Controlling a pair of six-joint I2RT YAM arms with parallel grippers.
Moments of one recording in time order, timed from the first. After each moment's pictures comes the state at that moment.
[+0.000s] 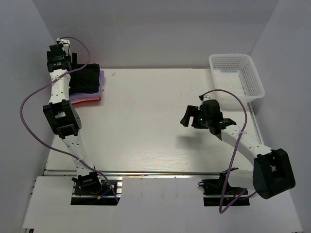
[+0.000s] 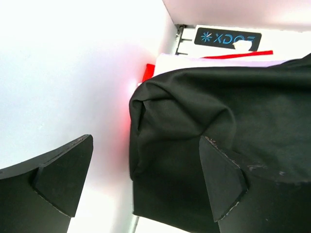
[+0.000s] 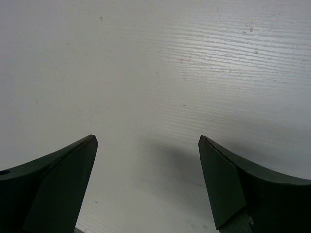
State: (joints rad) left arm 0.27 2.17 2.13 -0.47 -0.23 0.32; right arm 0.40 1.24 0.71 -0.19 -0.15 0.45
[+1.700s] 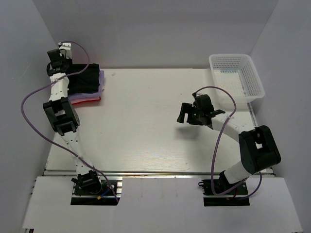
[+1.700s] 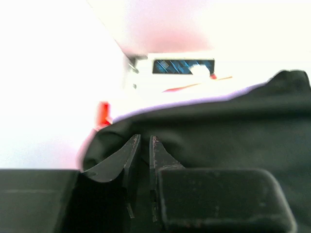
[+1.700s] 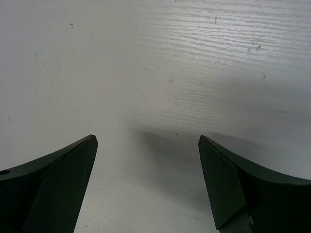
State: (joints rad) left arm 0.32 2.30 2.12 -0.29 0.10 0.31; right arm 0.40 1.52 0.84 -0.16 -0.15 0.43
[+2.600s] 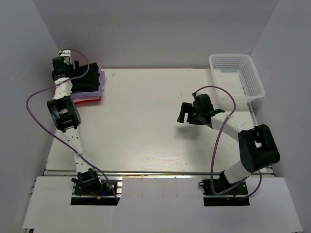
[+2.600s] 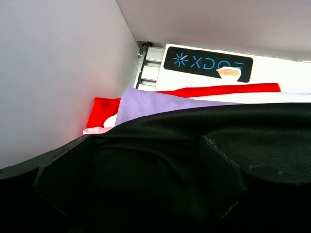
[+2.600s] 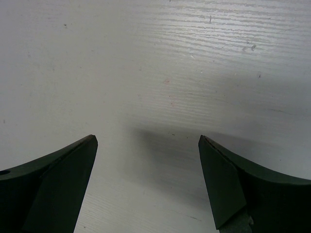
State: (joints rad) left arm 0.33 2.49 2.20 -0.16 0.00 0.21; right arm 0.40 1.53 0.86 -0.19 -0.13 0.43
